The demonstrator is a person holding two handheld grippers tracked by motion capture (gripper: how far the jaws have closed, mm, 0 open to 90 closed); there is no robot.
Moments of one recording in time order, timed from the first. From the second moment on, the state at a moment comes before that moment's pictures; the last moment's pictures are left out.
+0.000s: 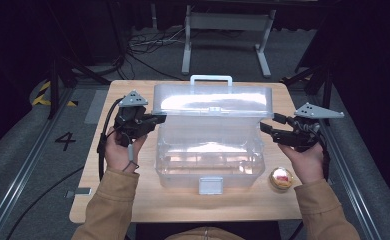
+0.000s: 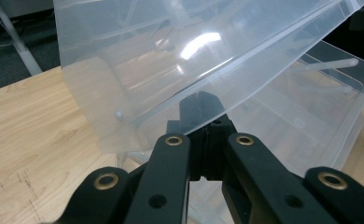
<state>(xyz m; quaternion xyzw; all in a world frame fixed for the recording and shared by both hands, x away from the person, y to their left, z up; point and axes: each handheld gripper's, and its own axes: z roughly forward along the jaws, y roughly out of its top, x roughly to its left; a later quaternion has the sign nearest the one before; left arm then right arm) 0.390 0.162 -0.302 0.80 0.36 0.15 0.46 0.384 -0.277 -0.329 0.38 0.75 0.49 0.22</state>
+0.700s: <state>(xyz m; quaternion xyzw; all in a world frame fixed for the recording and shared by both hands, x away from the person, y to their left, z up) 0.397 0.162 -0.298 0.79 0.35 0.15 0.48 0.408 -0.257 -0.320 0.40 0.72 0.48 0.29</state>
